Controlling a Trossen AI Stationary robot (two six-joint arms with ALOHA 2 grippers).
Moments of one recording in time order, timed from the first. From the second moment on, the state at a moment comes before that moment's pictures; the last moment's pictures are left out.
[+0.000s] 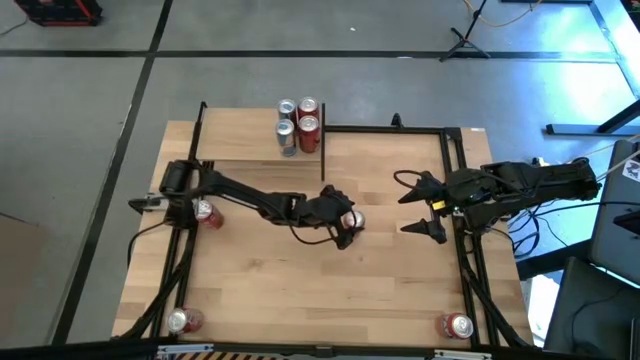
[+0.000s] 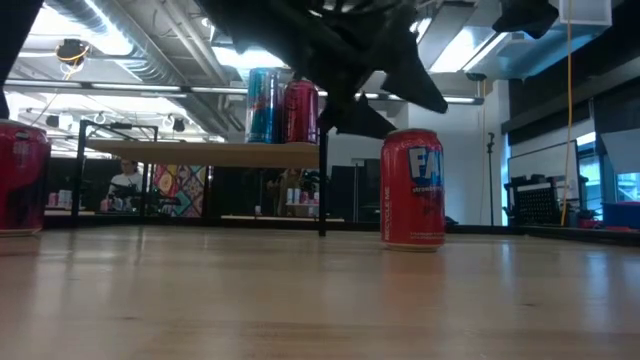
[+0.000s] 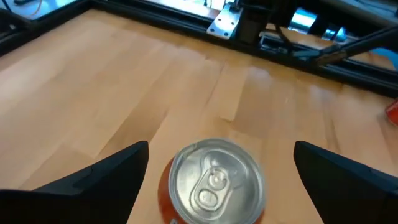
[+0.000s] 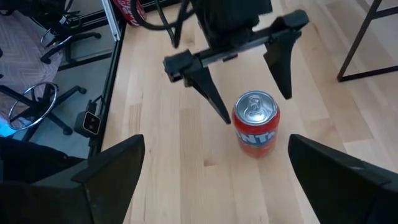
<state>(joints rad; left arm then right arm) -0.09 1.93 1.25 0.18 -0.31 -0.33 0.20 0.86 1.01 -0.77 0.00 0.36</state>
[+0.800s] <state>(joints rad) -0.08 2.01 1.25 0.17 -0.28 -0.42 0.20 0.86 1.01 -0.79 0.00 0.36</state>
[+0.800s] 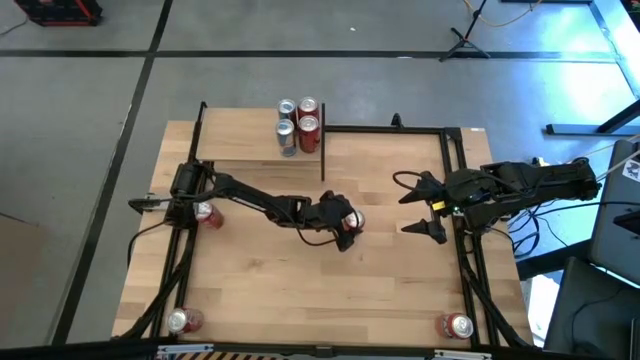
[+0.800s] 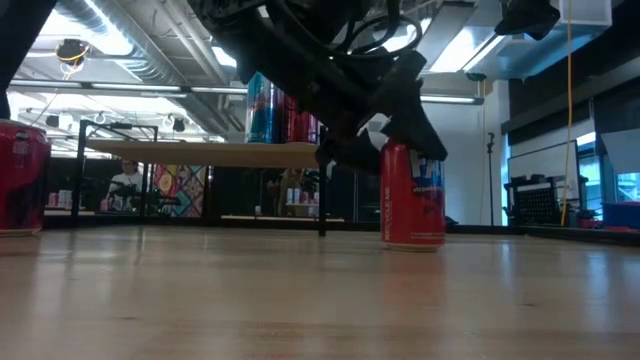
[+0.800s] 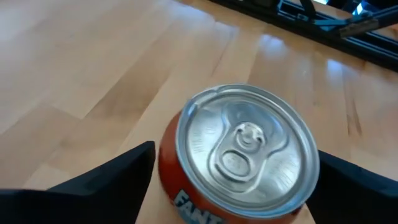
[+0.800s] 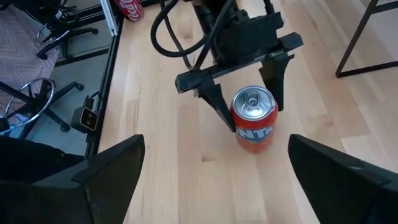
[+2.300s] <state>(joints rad) 0.57 1.07 1.34 -0.93 0.07 0.06 -0.08 0.90 1.01 -0.59 0.34 0.18</state>
